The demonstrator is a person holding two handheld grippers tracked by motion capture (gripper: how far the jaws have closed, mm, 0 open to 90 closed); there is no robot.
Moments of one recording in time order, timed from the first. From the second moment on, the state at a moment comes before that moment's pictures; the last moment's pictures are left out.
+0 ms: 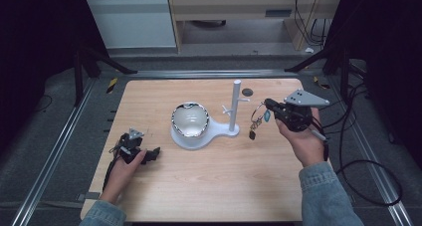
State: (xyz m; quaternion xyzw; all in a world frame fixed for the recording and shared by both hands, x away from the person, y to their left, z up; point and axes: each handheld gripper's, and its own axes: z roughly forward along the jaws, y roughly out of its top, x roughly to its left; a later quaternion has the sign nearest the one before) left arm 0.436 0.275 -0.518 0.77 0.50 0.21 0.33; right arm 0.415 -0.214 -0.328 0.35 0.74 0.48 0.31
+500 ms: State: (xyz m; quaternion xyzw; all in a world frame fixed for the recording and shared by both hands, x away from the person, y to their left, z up) left arm 0.436 0.275 -0.518 0.77 0.50 0.21 0.33; right arm 0.418 -0.210 -0.312 0.34 0.74 0.48 0.32
